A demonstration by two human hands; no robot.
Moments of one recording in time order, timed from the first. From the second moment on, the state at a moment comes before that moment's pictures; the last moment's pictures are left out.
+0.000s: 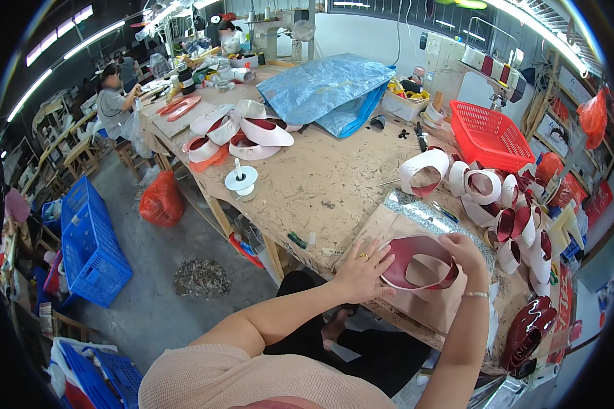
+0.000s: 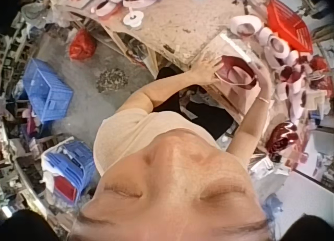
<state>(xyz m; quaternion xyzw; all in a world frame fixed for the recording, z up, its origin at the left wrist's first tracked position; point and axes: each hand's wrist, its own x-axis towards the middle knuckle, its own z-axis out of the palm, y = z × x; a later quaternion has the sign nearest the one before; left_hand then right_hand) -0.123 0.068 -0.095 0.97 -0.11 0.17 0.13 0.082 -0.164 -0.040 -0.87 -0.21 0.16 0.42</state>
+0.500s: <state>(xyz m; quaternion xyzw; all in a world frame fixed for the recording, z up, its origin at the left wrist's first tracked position) -0.158 0.043 -0.070 0.33 -0.01 0.02 0.94 -0.151 -0.092 -0.046 -0.80 -0.39 -0.30 0.34</state>
